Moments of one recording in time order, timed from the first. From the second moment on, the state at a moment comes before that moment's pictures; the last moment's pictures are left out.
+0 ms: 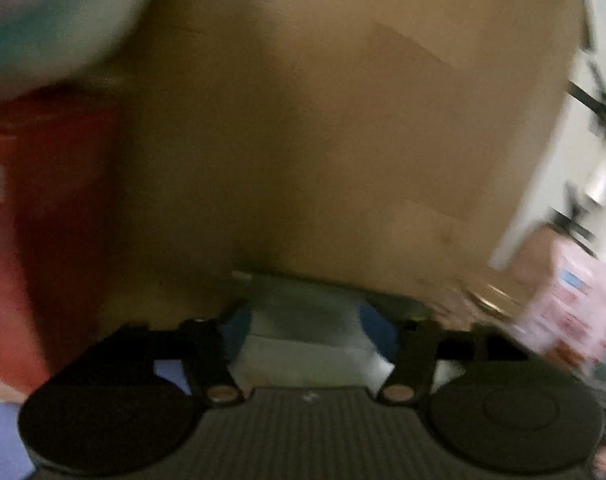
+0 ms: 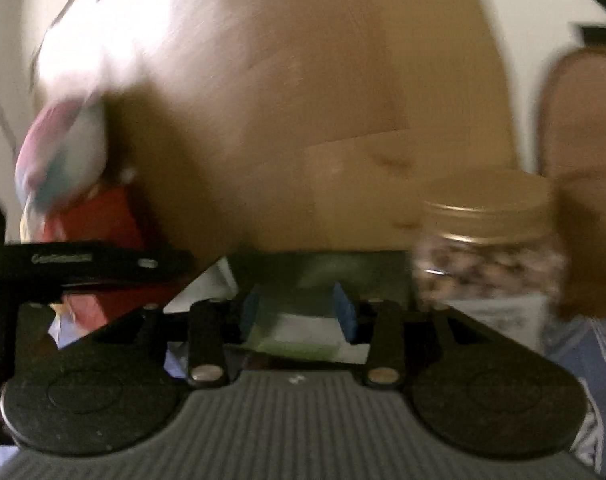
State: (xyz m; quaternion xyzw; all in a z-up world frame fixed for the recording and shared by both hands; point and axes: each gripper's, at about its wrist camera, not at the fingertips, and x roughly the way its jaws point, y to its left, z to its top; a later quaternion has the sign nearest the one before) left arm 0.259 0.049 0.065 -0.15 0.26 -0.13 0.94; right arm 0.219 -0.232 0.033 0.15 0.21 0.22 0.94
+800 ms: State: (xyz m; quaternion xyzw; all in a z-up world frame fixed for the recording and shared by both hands) left arm 0.182 0.039 0.013 -0.15 0.40 -0.08 0.90; right arm 0.138 -0.207 0.037 0.14 0.26 0.25 0.92
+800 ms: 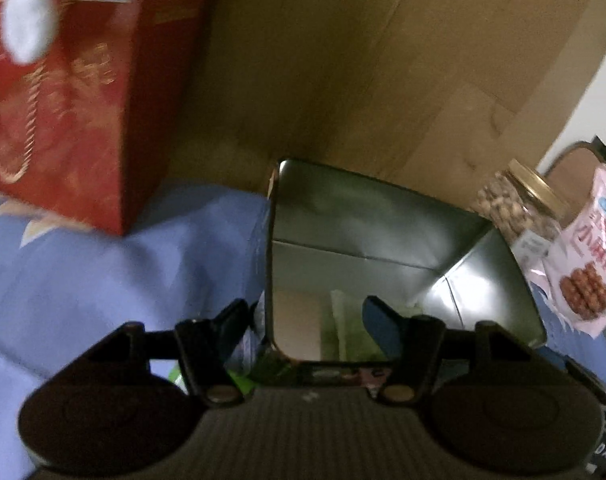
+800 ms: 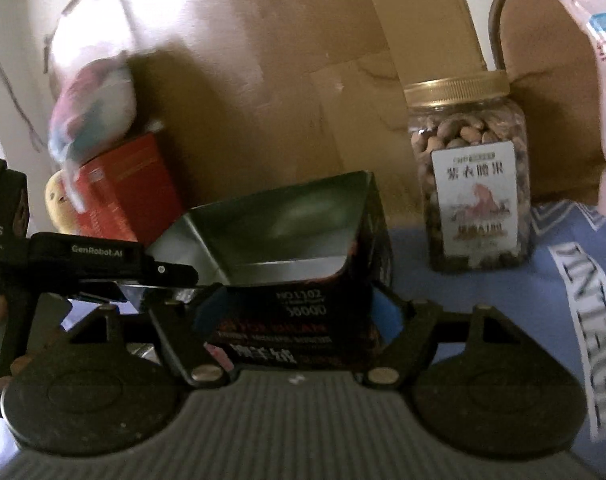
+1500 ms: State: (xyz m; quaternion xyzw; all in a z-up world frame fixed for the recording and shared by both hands) left arm -0.028 0.041 0.005 -0.12 0.39 -0.21 0.89; right arm -0.021 -0.239 0.001 0.24 0.35 0.32 0.85
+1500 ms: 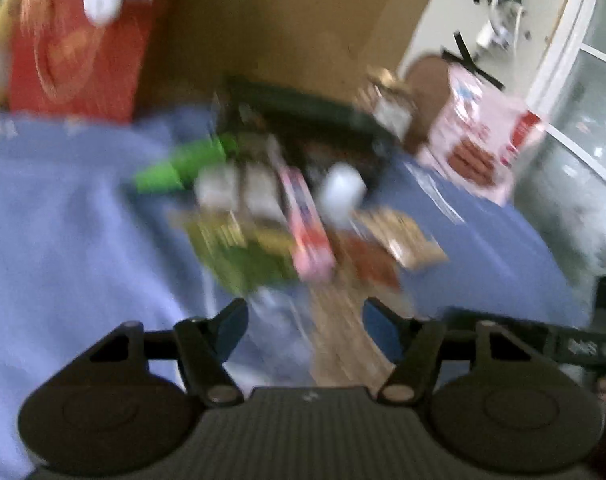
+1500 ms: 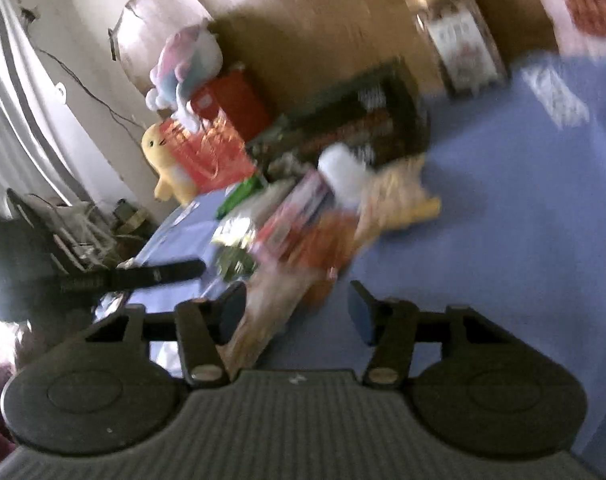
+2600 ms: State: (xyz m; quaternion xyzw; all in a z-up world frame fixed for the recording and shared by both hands) left arm -0.044 0.055 -0.016 -0.23 0.40 -0.23 0.86; right arm -0.028 -0.188 0.009 0.13 0.33 0.42 0.83
